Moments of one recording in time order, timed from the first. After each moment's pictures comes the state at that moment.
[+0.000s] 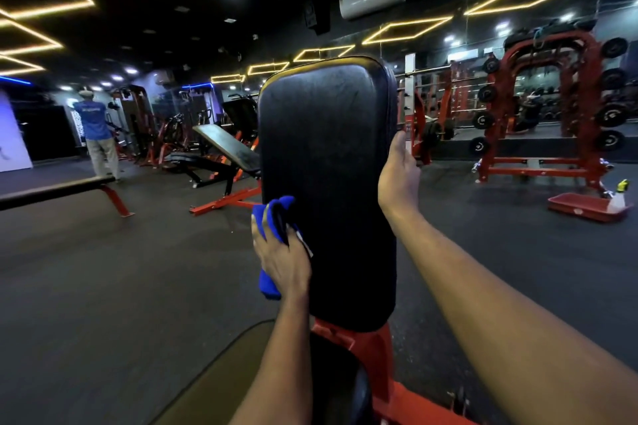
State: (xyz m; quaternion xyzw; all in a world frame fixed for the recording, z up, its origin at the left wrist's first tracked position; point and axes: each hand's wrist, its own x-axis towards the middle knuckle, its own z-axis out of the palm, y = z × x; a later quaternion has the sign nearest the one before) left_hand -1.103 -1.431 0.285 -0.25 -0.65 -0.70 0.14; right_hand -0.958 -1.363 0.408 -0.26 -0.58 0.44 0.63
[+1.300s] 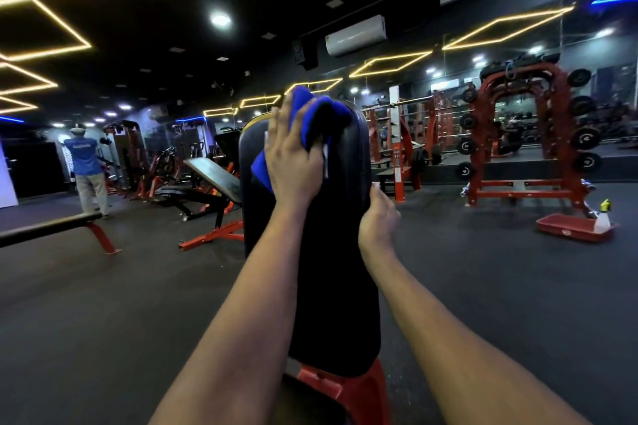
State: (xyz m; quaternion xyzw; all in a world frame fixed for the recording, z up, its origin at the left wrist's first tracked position) left_hand -1.072 -1.388 0.487 -0.51 -0.54 -0.56 0.37; right_hand -0.963 -1.349 0.399 -0.27 -0.47 0.54 0.64
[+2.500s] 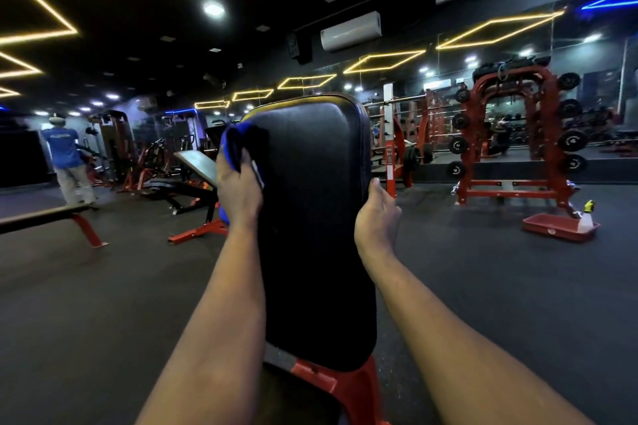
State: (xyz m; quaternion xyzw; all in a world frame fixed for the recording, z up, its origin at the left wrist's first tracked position) left_hand -1.167 -1.399 0.443 -0.33 -0.56 -0.74 0.17; right_hand -0.962 -1.357 0.397 -0.32 -0.52 0.45 0.65
